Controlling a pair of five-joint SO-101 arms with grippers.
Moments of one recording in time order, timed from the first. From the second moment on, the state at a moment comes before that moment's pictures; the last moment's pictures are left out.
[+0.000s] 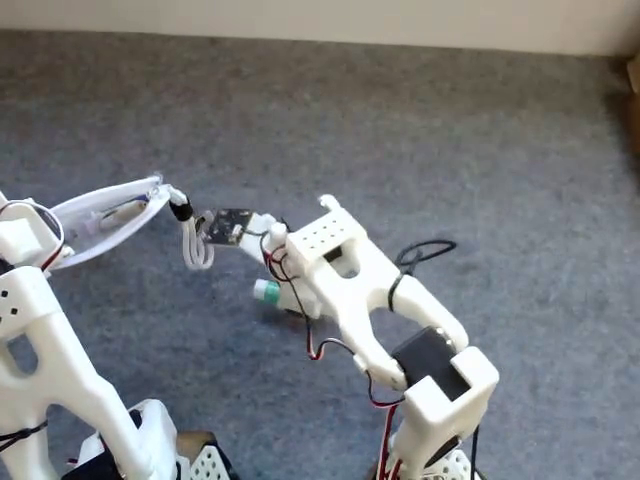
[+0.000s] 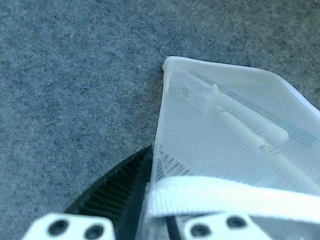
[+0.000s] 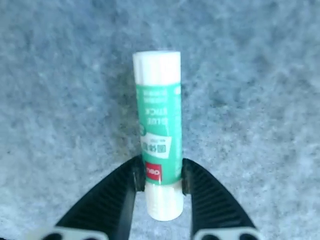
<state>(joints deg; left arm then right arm) -40.6 -32.0 18.6 81.7 13.3 -36.9 10.4 12.4 73.6 40.7</state>
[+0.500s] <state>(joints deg) -40.6 -32.0 18.6 81.7 13.3 -37.4 10.4 12.4 74.3 38.1</state>
